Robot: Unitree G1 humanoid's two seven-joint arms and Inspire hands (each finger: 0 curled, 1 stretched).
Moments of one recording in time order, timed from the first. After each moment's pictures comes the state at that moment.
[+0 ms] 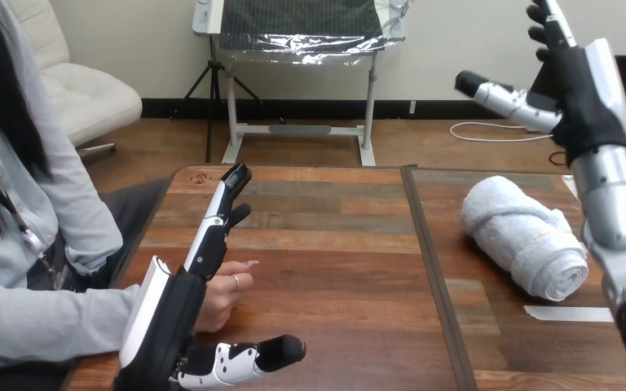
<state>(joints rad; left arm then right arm) 0.16 0.19 -0.06 0.36 0.13 -1.12 -0.07 -0.81 -0.45 -0.04 1.11 -0.30 -0.55 -0.17</state>
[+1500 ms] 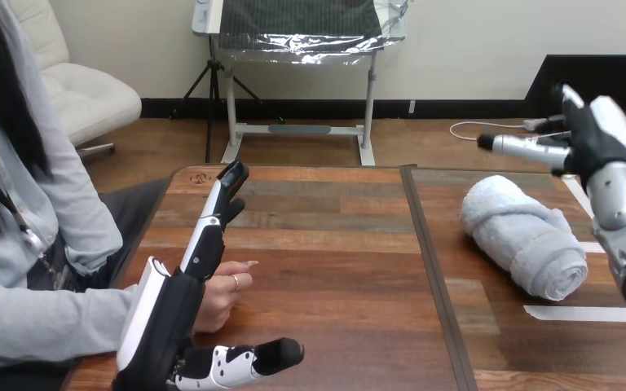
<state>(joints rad) 0.16 0.18 -0.06 0.35 0.10 -1.14 -0.08 -0.96 -0.48 0.05 1.36 -0.40 -0.14 -0.12</state>
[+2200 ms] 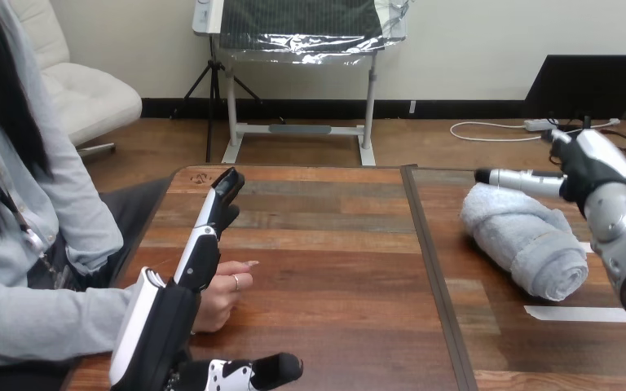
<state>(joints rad) 0.22 0.18 -0.06 0.30 0.08 -1.14 -0.10 -0.95 -0.48 0.14 1.38 -0.48 -0.03 -0.04</state>
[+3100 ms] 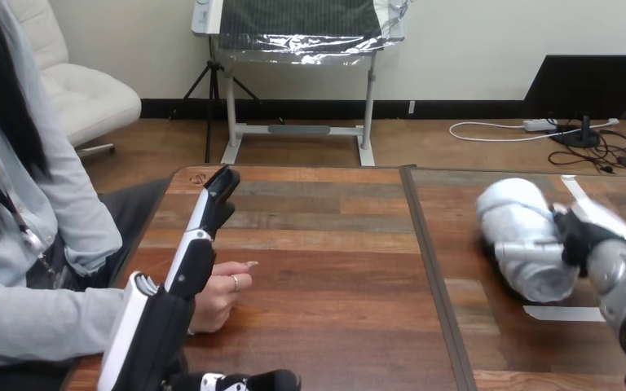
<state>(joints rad) 0.28 0.18 -0.07 0.19 0.06 -1.15 -0.11 -0.83 -0.47 0.23 1.38 -0.56 0.06 0.02</state>
